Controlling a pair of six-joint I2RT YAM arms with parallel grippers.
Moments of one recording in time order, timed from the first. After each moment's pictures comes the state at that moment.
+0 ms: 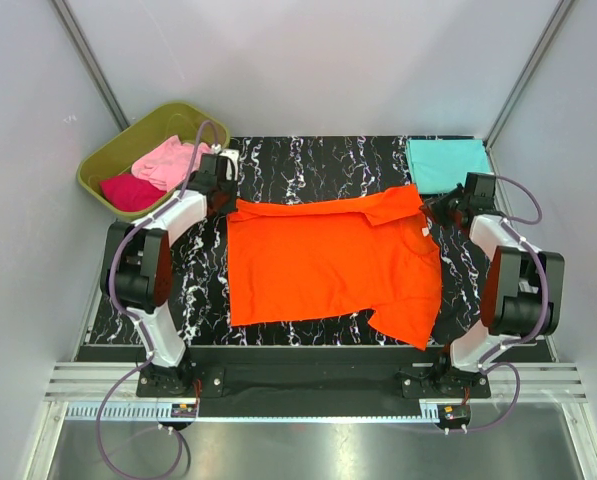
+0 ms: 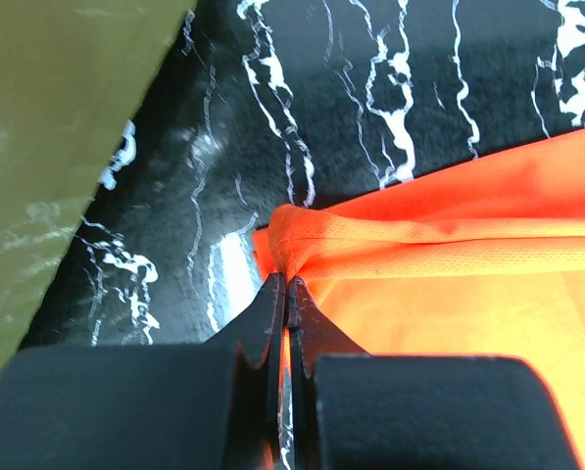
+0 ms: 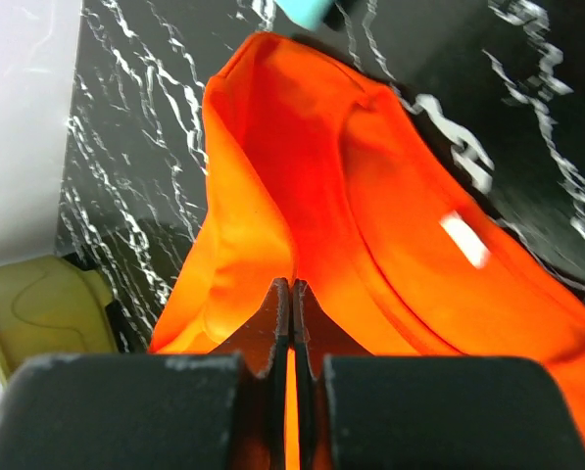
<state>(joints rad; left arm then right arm) -0.21 1.82 1.29 -0.30 -0.05 -0.05 -0.16 1.64 1.00 -0.08 -0.25 0.90</state>
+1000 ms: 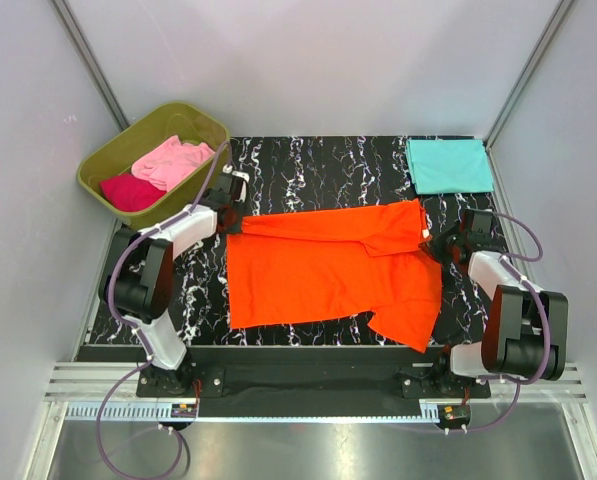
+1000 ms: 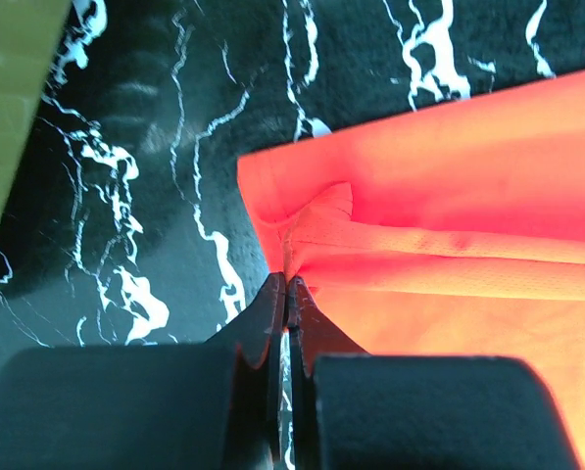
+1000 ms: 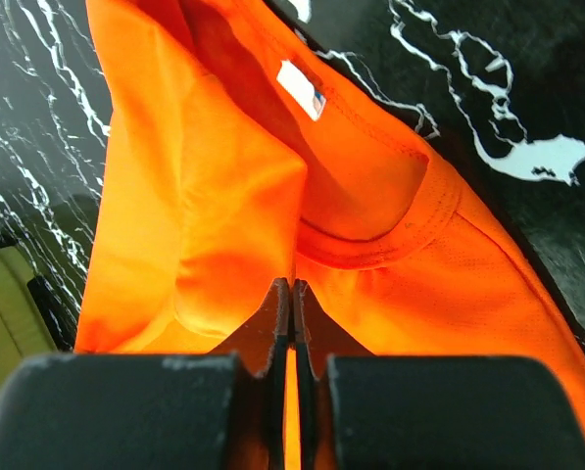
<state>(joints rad) -0.30 1.75 1.14 -0.35 -0.23 -0.06 -0.17 1.38 0.67 -0.11 -0.20 0.88</state>
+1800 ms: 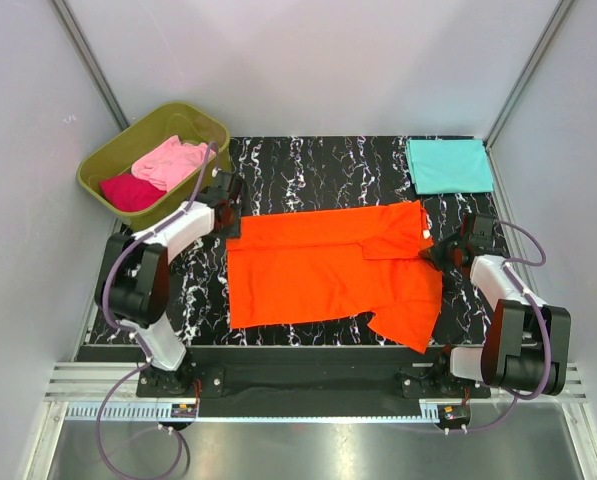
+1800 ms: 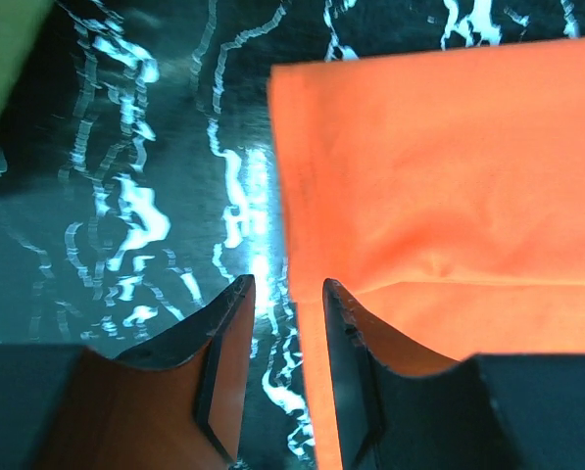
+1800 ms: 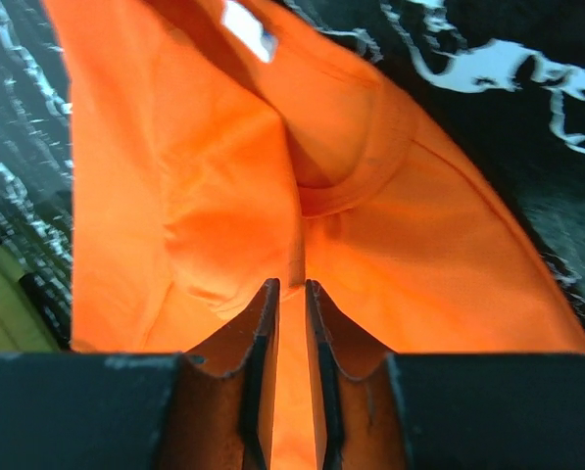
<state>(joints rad) -0.31 1.70 1.18 -0.55 -0.25 -0.24 -0.17 1.30 0.66 -0.26 -0.20 0.92</state>
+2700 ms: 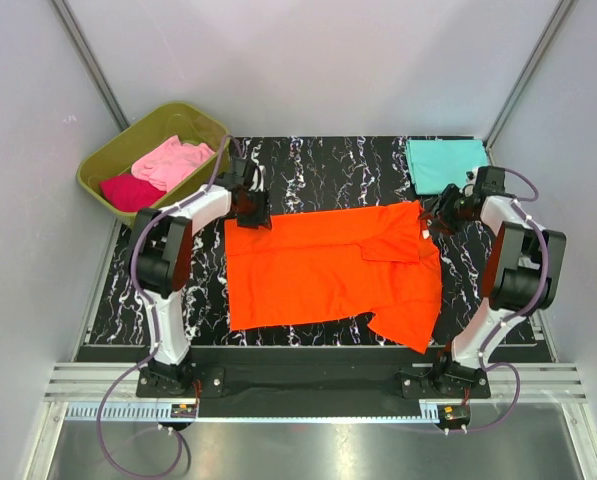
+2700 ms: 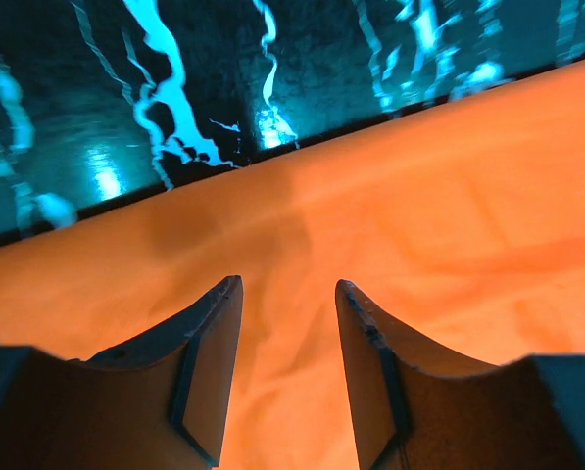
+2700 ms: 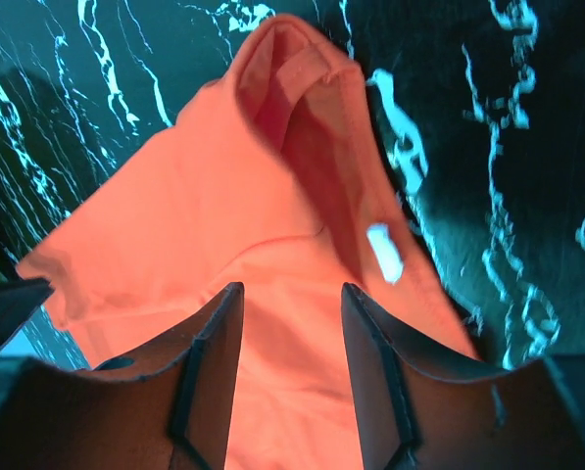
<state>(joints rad) -0.31 1.96 1.42 -0.49 0.16 -0.29 -0.24 1.79 1.20 -0.42 -0.46 0.45</state>
